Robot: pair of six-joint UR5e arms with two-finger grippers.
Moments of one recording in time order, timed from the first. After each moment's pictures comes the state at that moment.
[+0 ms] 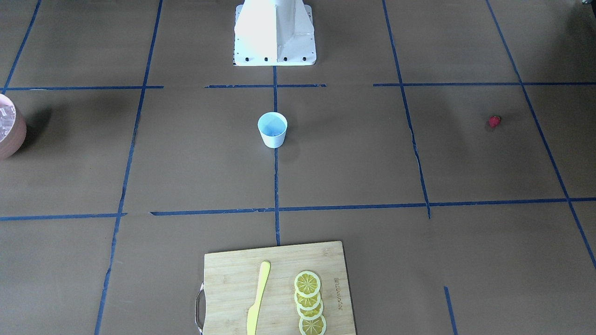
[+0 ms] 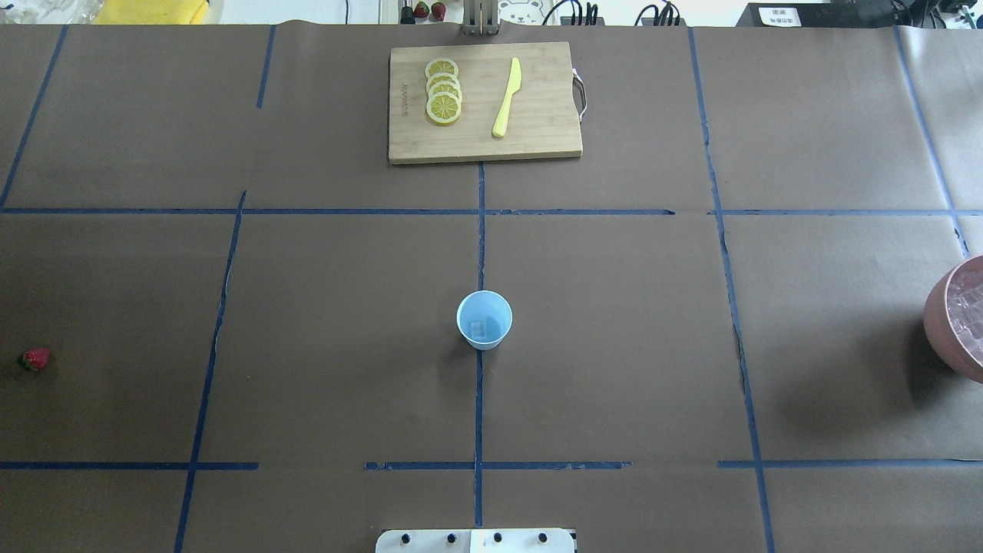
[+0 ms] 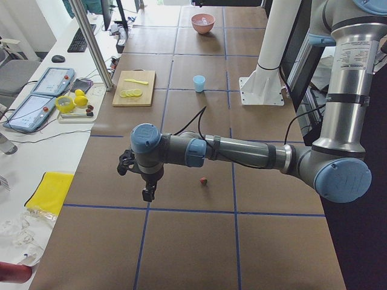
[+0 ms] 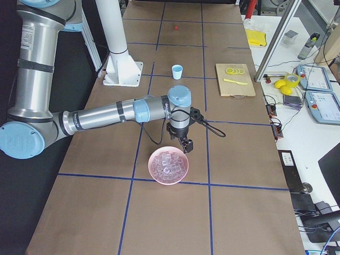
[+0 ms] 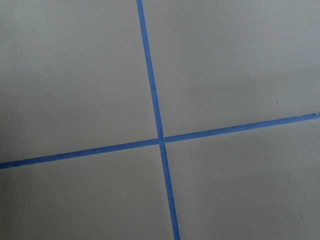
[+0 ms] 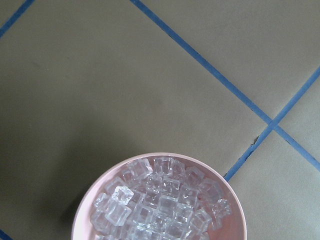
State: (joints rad) left arm -1.57 -1.63 -1.65 -1.56 -2.37 0.08; right arm 1.39 -1.76 1.96 -1.56 2.26 -0.43
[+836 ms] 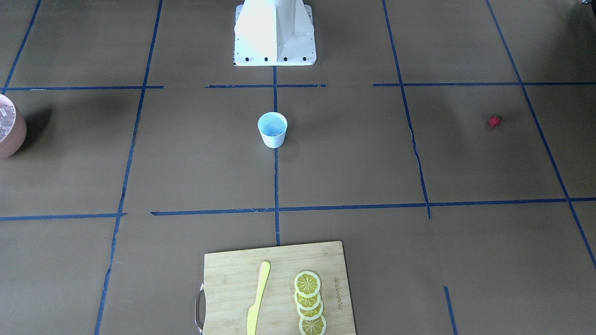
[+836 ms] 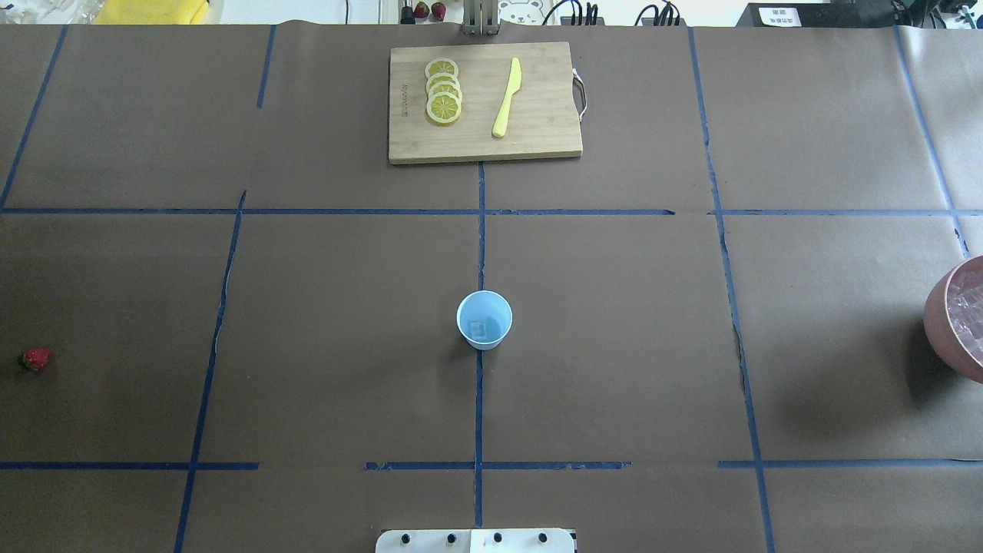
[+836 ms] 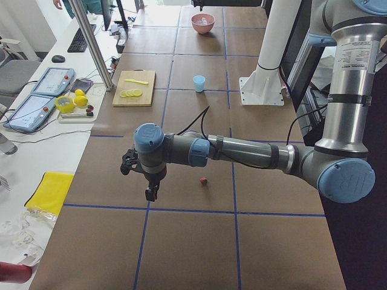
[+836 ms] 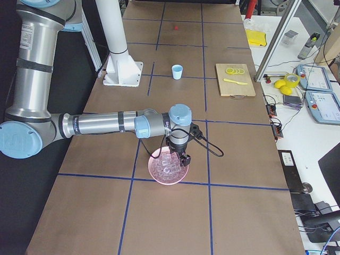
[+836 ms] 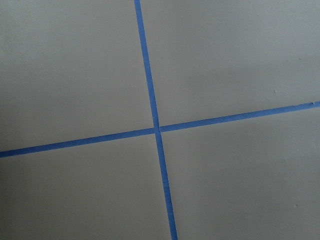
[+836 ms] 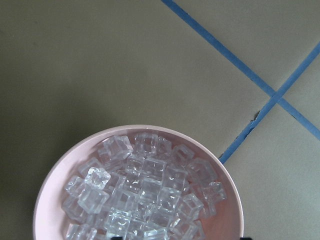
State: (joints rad) left arm -1.57 -1.62 -1.66 -1.56 -2.37 0.08; right arm 1.37 -1.77 1.86 -1.50 2.26 -0.44
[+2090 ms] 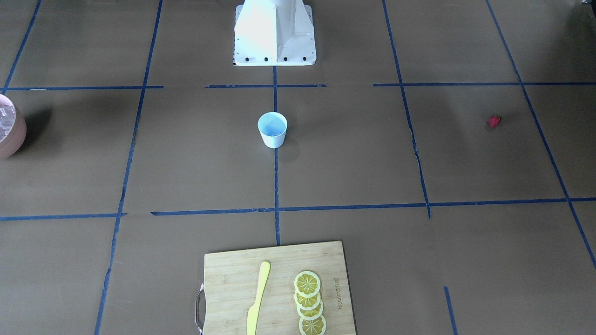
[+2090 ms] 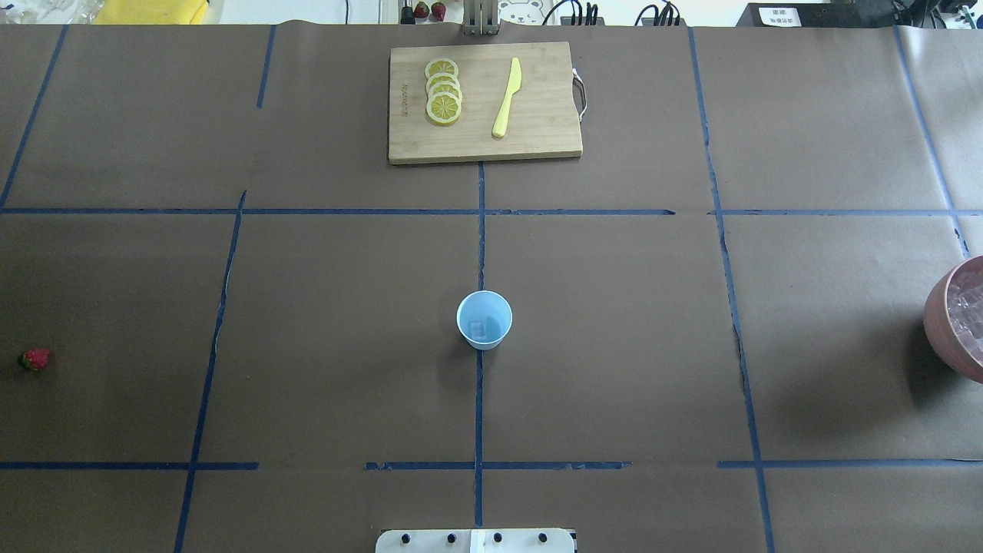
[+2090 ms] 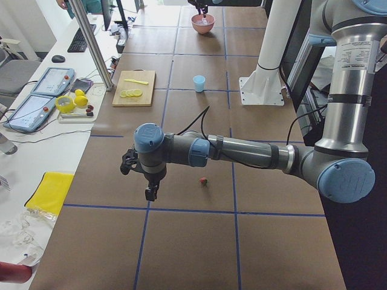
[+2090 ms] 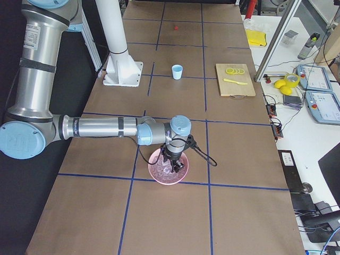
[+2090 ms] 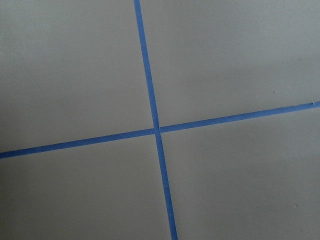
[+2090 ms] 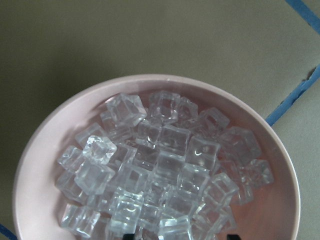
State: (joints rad) left arm -1.57 -1.62 -1.66 -1.56 -2.37 0.08; right arm 1.29 -1.79 1.78 -1.50 2.25 -0.45
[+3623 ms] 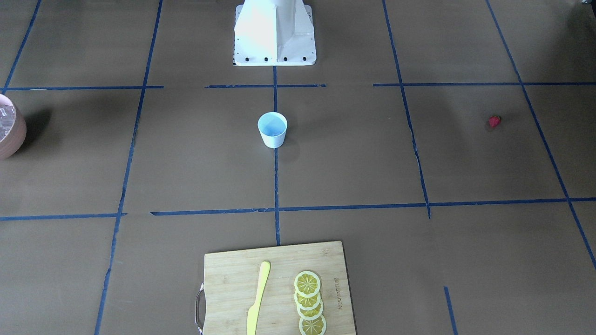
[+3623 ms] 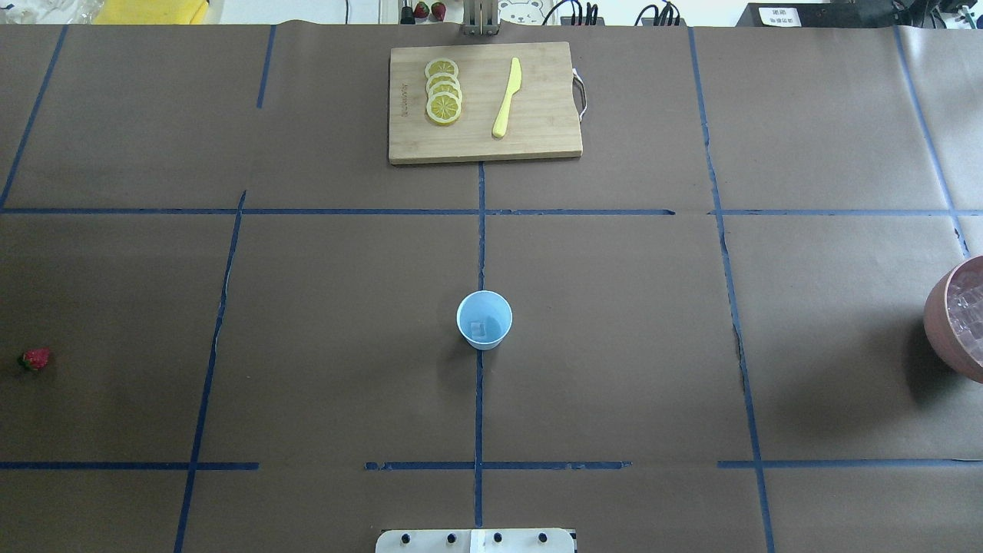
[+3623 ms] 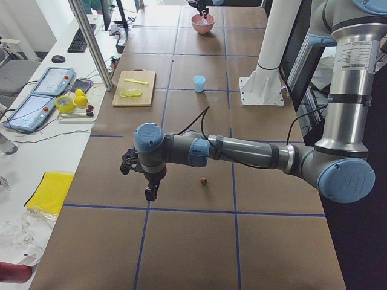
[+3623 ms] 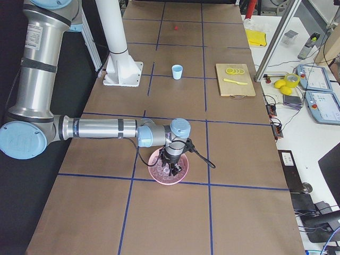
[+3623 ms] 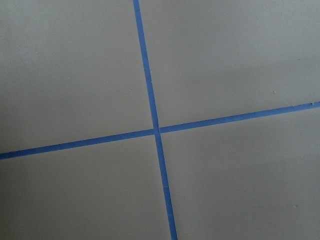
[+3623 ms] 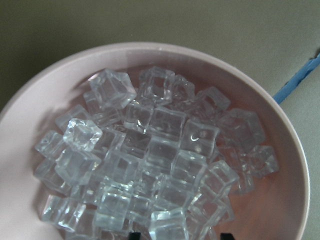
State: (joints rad) left arm -1.57 -1.62 -1.66 -1.56 -2.37 0.08; right arm 1.25 -1.79 1.76 -1.50 2.20 -0.44
